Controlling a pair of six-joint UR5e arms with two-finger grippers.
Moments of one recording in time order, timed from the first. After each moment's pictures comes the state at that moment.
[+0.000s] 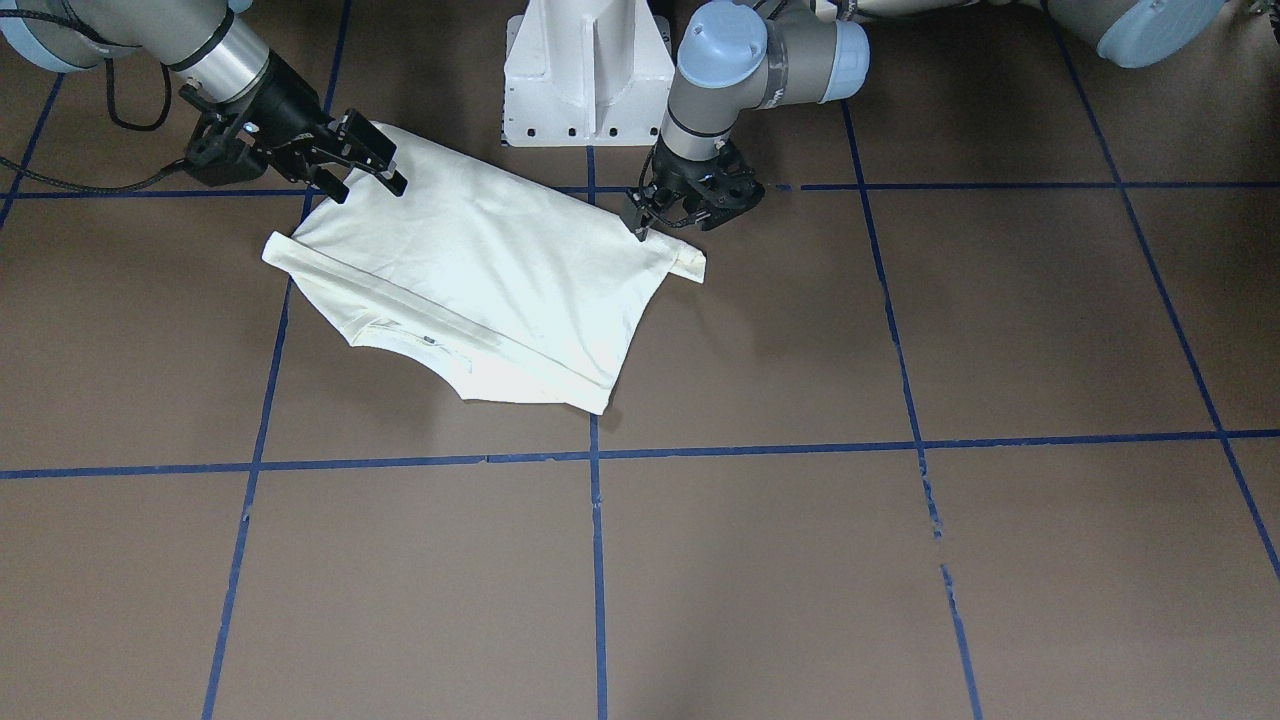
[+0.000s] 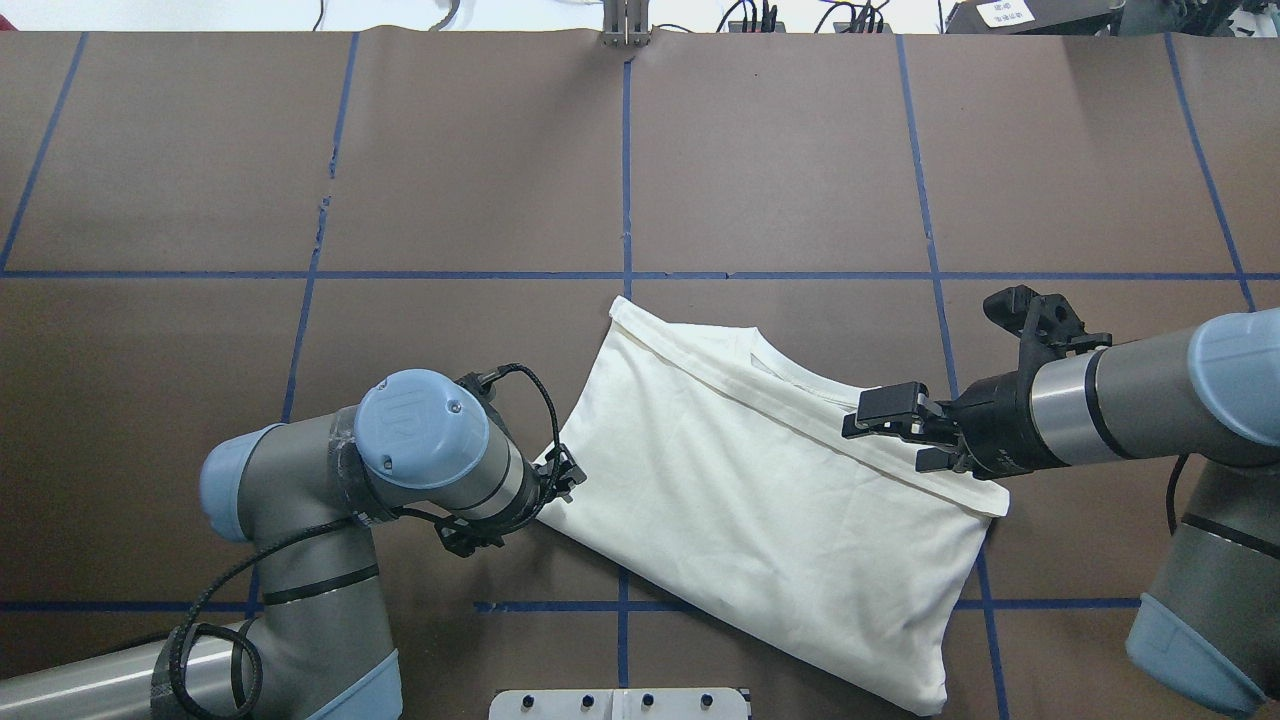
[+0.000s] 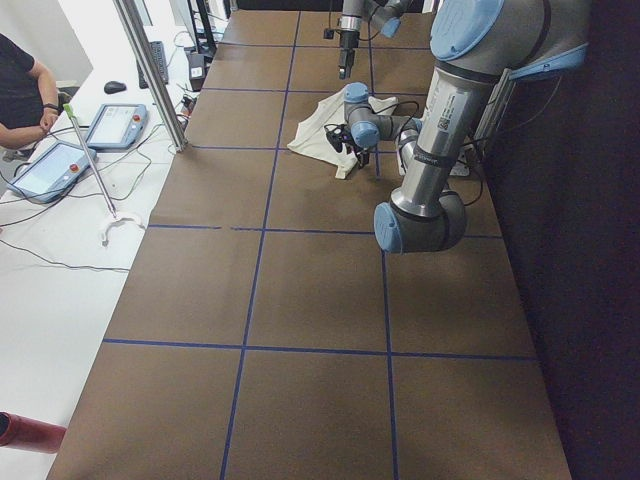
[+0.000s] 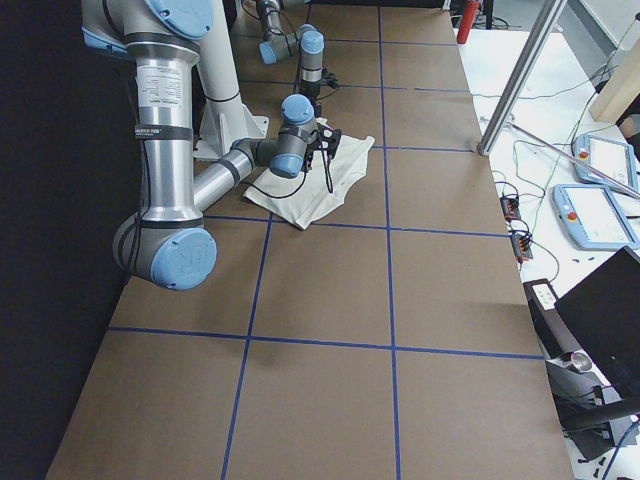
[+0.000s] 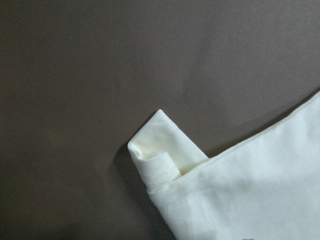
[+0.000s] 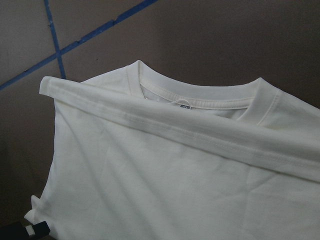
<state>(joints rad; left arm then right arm) -0.35 -2.10 -1.79 -1.70 -1.87 -1.91 0.58 -1.56 2.09 -0.91 2.01 1.62</state>
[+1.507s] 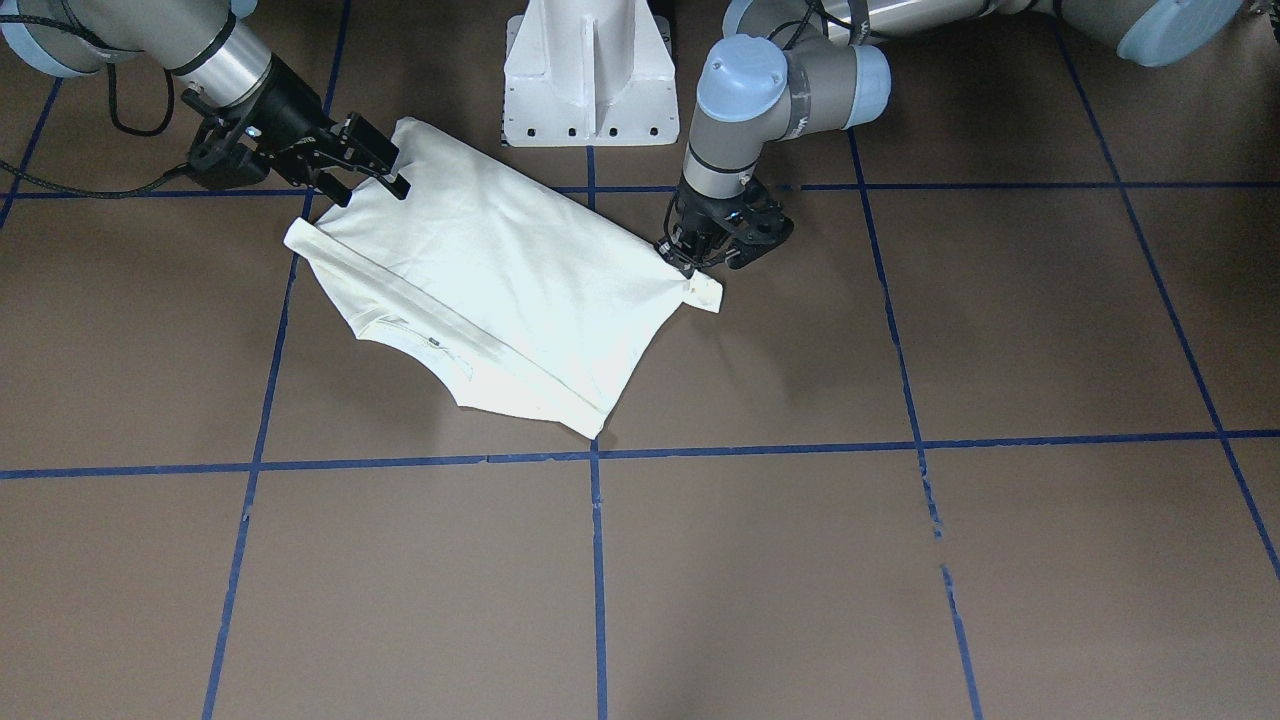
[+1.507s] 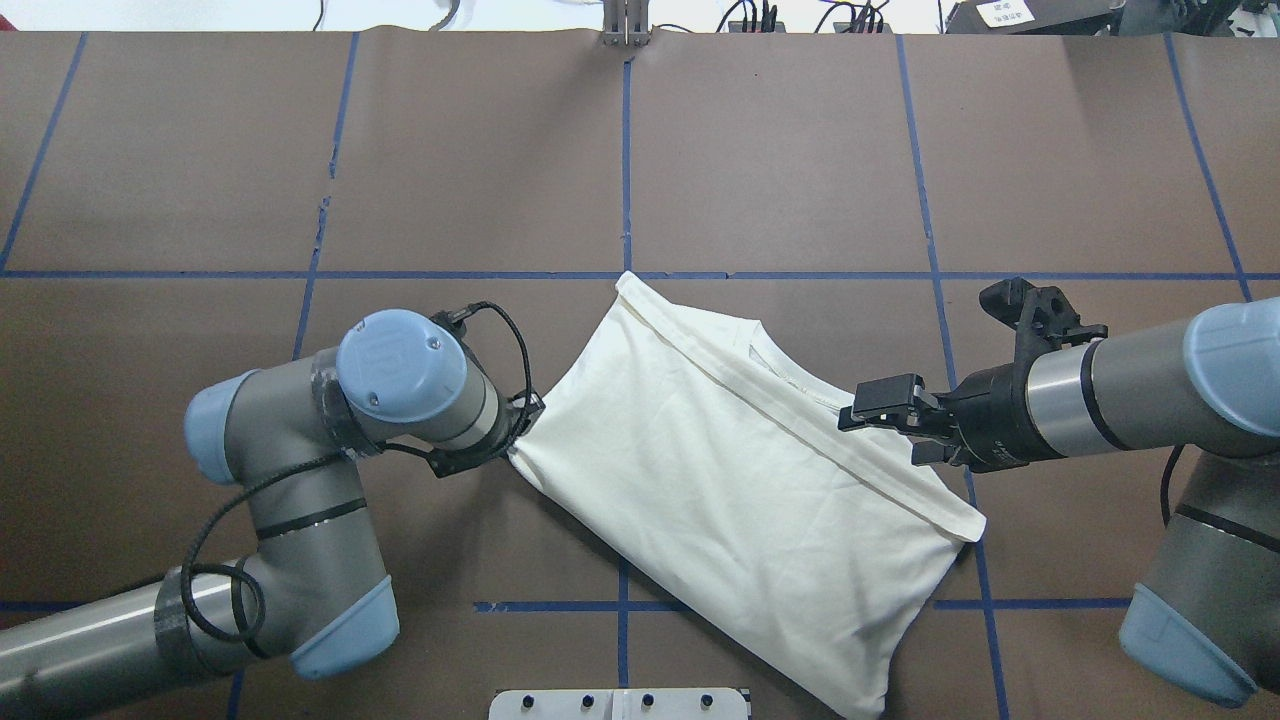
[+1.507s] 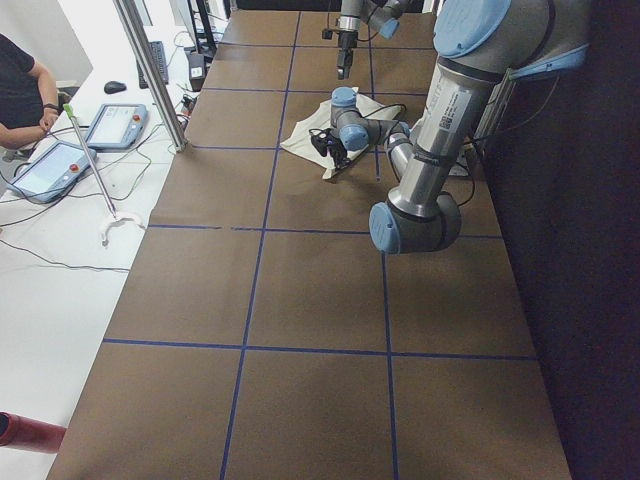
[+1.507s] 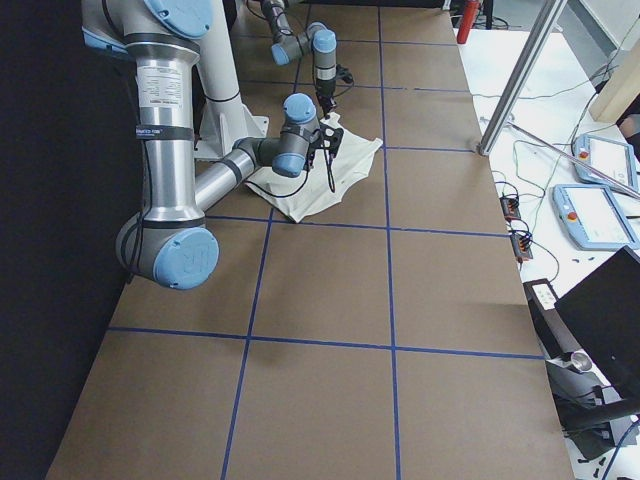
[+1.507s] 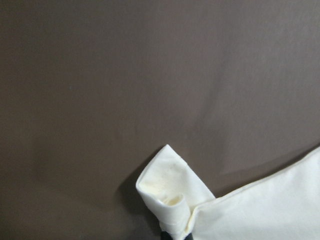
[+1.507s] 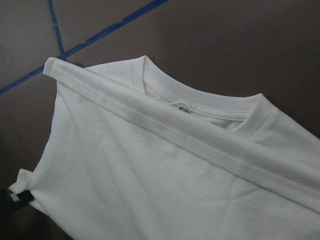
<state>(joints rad) -0.47 -2.11 -1.73 -1.71 -1.83 -1.85 0.59 -1.55 2.09 -0.91 2.02 1.62</state>
